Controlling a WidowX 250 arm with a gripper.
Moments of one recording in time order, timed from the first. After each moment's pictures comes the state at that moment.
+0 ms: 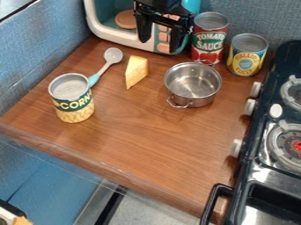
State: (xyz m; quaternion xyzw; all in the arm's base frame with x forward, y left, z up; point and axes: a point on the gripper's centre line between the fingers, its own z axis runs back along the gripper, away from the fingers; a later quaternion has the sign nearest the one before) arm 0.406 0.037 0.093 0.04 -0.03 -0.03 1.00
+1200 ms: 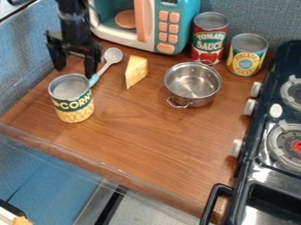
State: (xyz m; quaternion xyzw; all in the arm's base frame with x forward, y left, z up) arm 0.332 0.170 0.033 0.09 -0.01 0.11 0.99
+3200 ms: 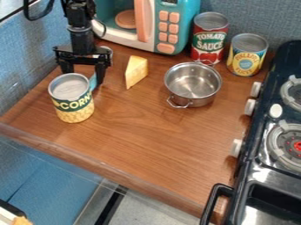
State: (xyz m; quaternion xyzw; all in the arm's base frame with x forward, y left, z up) arm 0.353 0.172 0.011 0.05 -0.01 0.22 0.97
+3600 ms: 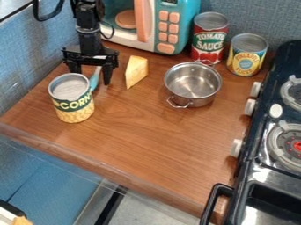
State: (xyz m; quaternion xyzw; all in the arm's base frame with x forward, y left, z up) arm 0.359 0.164 0.008 0.05 -0.01 0.22 0.97
